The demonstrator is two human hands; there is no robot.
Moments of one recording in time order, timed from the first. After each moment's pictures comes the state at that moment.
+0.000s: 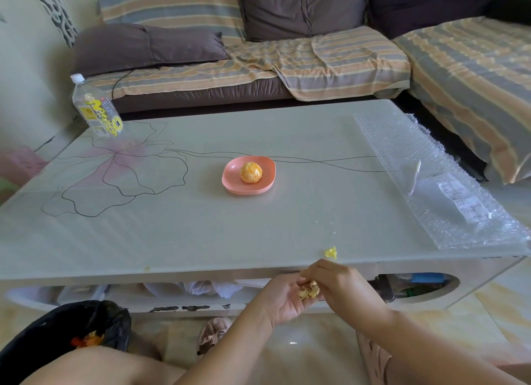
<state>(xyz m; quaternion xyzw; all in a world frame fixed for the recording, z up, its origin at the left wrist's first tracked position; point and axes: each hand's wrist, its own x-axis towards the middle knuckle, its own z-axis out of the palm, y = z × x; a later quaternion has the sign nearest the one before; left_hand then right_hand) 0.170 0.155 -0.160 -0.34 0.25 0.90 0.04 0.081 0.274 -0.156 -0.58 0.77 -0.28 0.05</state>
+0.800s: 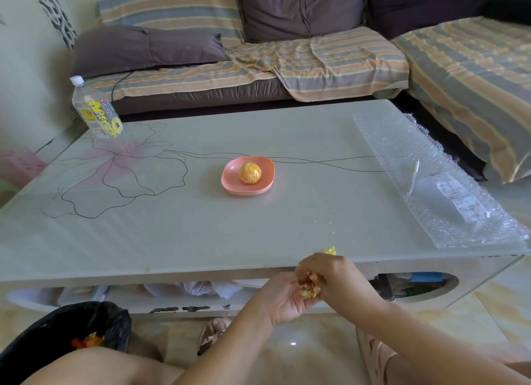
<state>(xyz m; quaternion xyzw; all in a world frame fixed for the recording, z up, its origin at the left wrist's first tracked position) 0.170 0.156 -0.149 -0.33 0.24 0.91 0.05 0.089 0.264 -0.119 -0.50 0.80 -0.29 0.16</state>
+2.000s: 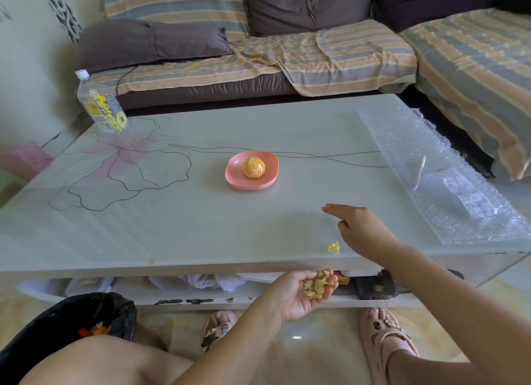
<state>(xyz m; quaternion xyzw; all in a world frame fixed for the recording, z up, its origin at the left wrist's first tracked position) 0.163 0.160 -0.169 -0.36 0.19 0.91 0.08 0.019 0.249 -0.096 -0.43 0.86 -0.24 0.12</state>
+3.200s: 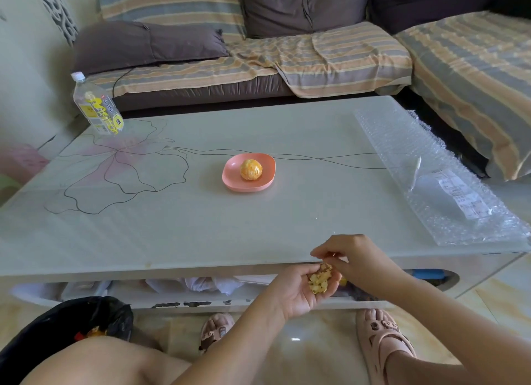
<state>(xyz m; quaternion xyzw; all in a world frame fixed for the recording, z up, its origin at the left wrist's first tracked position) 0.158 0.168 -0.142 -0.33 0.21 0.92 0.07 0.053 0.275 -0.097 -0.51 0.79 -0.29 0.17</state>
